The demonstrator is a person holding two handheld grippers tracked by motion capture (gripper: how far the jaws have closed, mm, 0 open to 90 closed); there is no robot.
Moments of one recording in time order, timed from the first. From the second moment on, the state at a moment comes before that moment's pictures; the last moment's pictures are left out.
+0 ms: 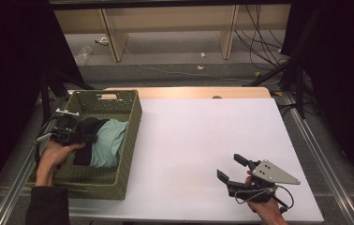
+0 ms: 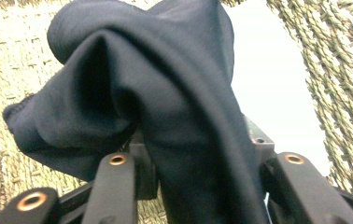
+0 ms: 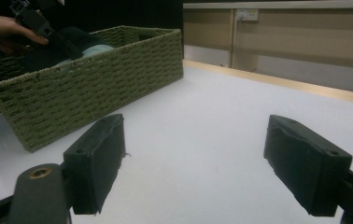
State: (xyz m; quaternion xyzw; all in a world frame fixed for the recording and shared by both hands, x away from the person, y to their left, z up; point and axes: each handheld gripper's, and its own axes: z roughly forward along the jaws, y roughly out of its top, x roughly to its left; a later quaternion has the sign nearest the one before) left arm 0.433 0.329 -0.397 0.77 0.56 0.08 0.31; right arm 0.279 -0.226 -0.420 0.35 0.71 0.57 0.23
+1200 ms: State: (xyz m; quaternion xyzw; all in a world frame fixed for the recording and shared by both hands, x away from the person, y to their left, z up) left arm 0.436 0.327 -0.400 0.74 0.61 0.12 0.25; right arm 0.281 -0.226 -0.420 0.35 0.71 0.57 0.22
